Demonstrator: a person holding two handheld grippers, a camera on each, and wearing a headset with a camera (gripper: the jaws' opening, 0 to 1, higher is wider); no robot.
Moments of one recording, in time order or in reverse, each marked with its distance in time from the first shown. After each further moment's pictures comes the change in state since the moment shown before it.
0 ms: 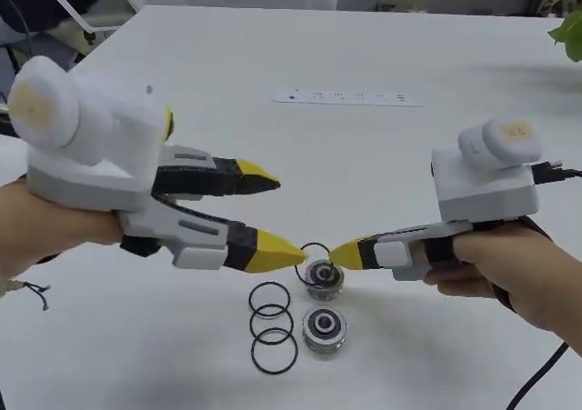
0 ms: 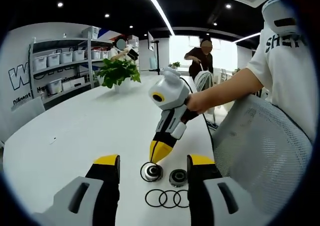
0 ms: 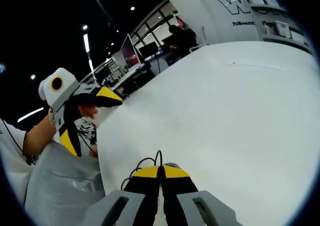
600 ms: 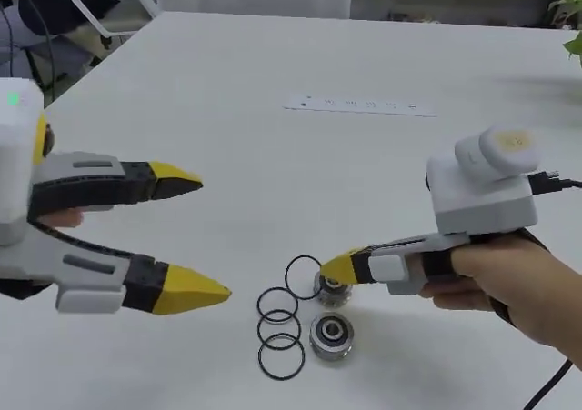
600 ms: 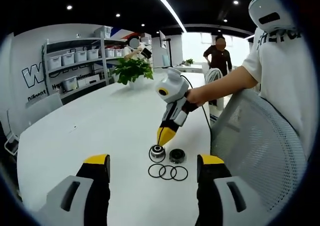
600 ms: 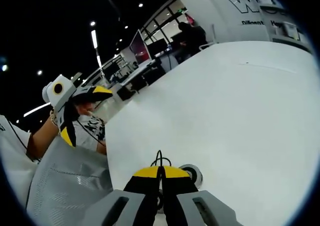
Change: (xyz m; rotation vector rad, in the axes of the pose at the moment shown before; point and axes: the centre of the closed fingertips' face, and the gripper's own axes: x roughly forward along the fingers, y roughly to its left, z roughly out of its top) left arm -0.073 -0.009 -0.023 -0.027 0.031 0.145; right arm 0.011 0.026 -0.003 -0.031 0.032 0.077
